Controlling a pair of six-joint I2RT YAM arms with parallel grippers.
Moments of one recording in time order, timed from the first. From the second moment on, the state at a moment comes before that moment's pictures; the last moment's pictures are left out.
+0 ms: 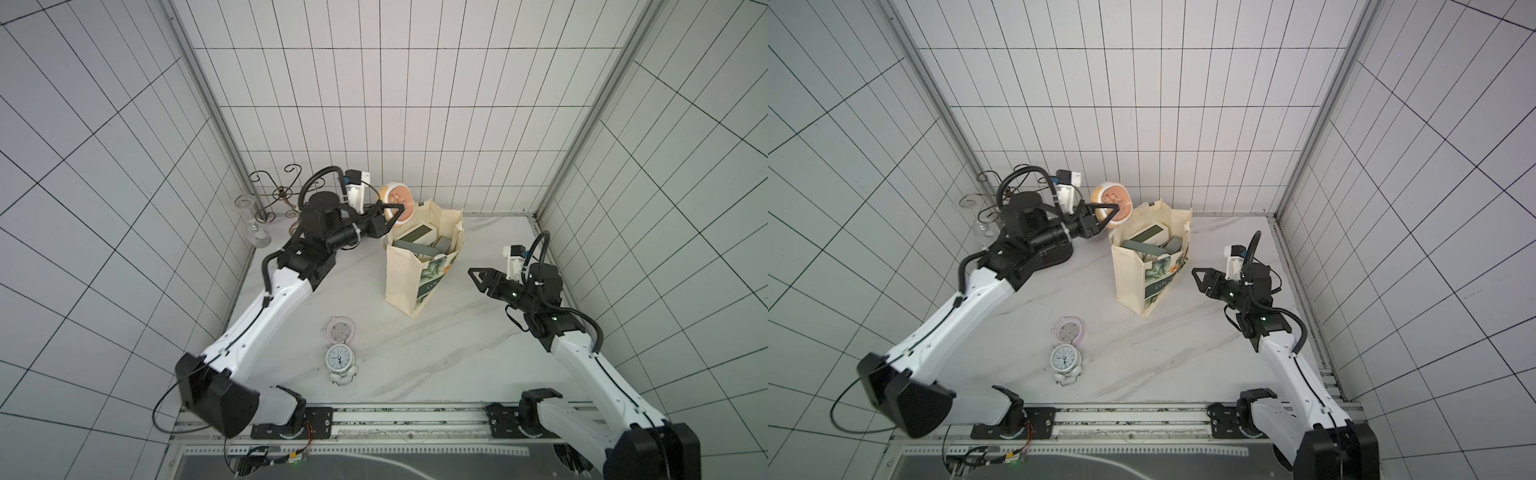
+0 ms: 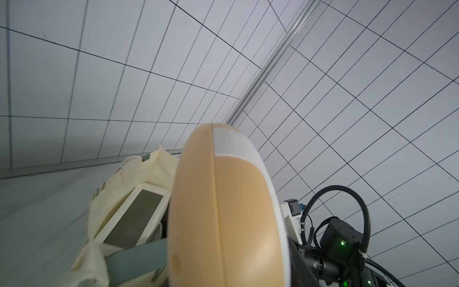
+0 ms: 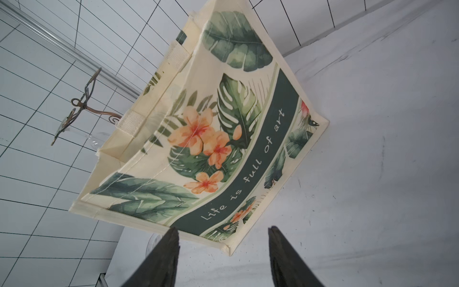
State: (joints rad) left arm -0.49 1.48 1.49 -0.10 0.46 -0.58; right arm 0.11 1.00 0.65 -0.04 -0.49 0.54
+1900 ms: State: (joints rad) left arm -0.13 1.08 0.92 -0.49 0.45 -0.49; right arm 0.62 1.17 0.98 -0.23 -0.46 -0.05
